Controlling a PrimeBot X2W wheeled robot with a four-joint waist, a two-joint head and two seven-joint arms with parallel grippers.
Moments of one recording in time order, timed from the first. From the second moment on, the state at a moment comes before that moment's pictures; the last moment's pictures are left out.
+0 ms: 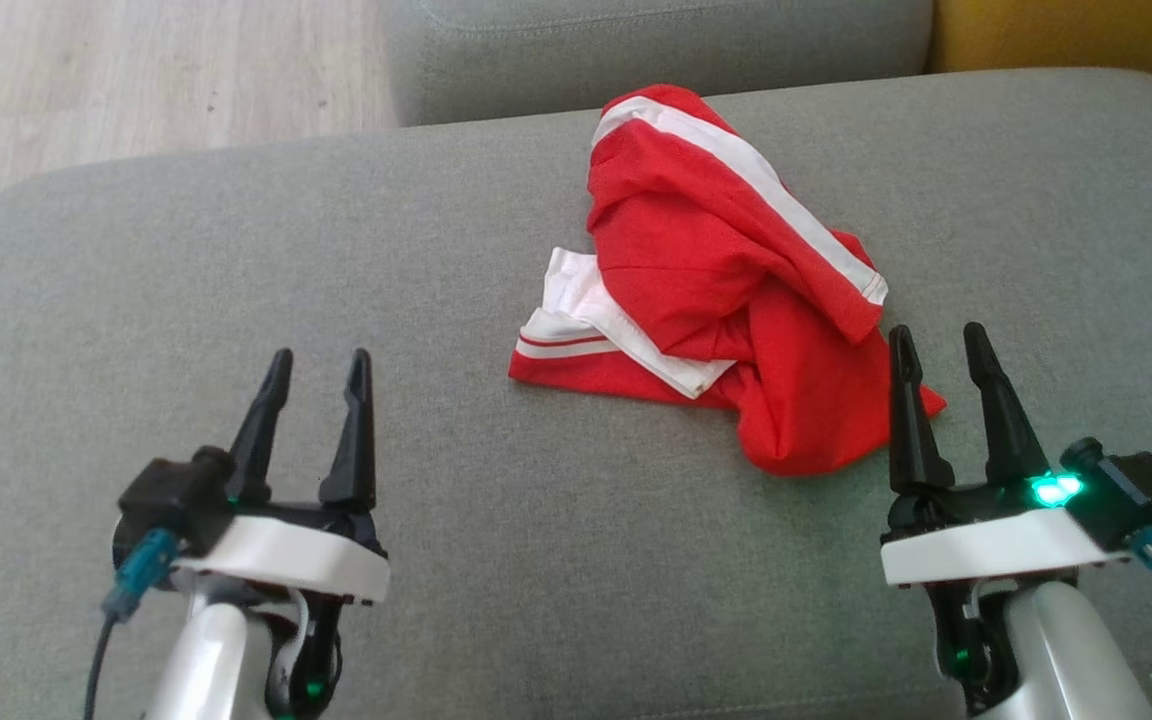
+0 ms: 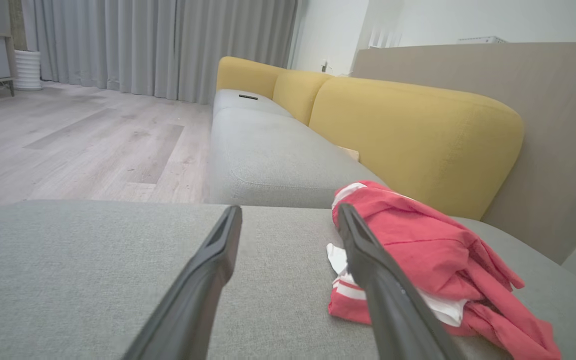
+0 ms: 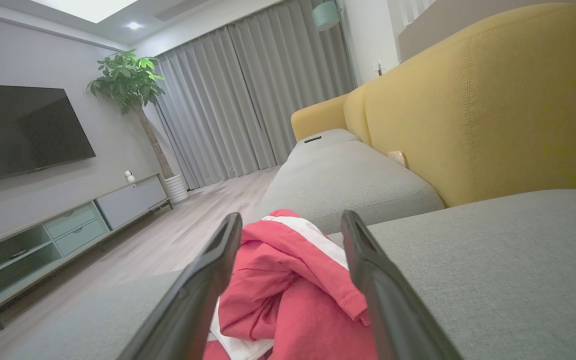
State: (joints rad) left arm -0.10 0.06 -0.18 0.16 -0.28 -0.06 -0.26; right arm -0.09 -0.05 0.12 0.15 0.34 0.13 -0.26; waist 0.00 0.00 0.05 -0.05
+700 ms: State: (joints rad) left arm -0.42 0.04 -0.30 0.63 -0.21 -0.06 -0.15; right arm -0.14 -0.05 0.14 0.14 0.34 0.13 -0.26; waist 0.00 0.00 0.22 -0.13
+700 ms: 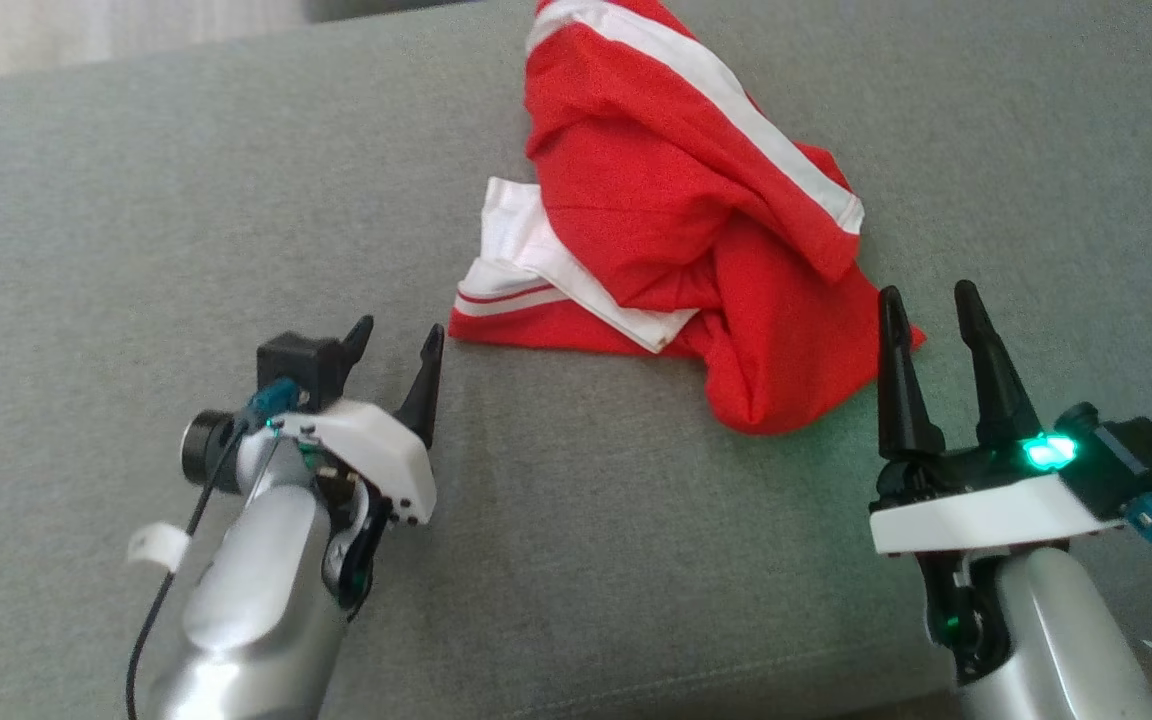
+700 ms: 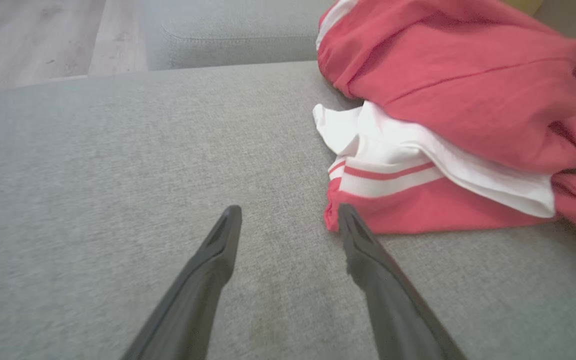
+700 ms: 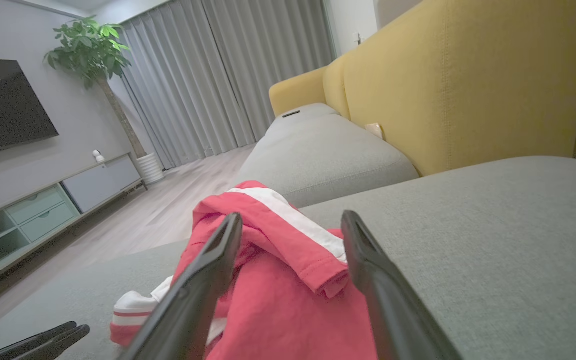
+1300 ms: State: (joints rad) left arm -0.62 0.04 -0.46 0.83 -0.26 -0.12 -0.16; right arm -0.18 -0.05 0.16 0.14 0.35 0.13 -0.26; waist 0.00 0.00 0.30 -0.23
